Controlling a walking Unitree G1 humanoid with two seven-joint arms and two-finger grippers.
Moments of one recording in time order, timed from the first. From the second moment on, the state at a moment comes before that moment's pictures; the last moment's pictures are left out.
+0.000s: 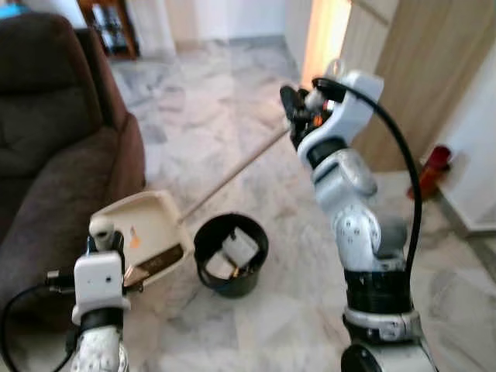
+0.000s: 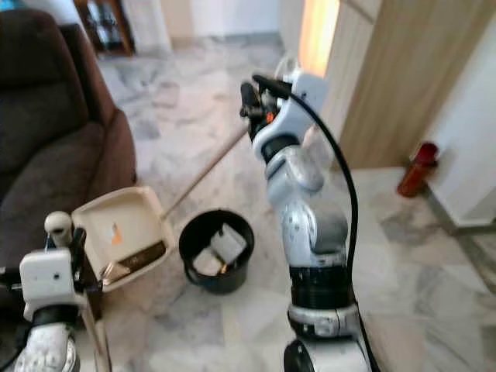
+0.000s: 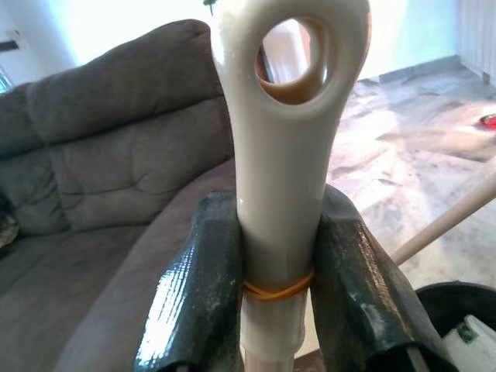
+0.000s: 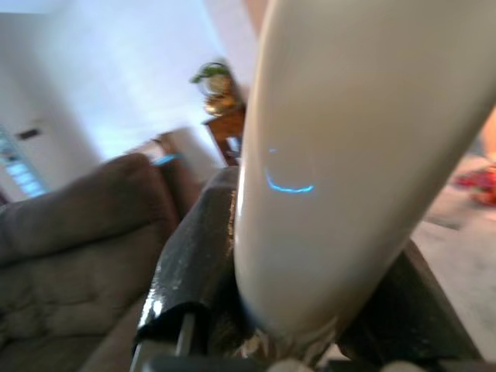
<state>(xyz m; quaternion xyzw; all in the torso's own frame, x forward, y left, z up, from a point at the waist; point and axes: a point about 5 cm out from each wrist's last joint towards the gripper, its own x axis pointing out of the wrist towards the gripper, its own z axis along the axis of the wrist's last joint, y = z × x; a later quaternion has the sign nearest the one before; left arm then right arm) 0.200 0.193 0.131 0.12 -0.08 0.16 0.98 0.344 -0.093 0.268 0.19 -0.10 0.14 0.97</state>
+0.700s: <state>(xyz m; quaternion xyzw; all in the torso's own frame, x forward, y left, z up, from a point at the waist) 0.200 0.192 0.131 0.12 -0.08 0.16 0.98 0.351 -0.127 0.268 0.11 -0.12 0.03 0.99</state>
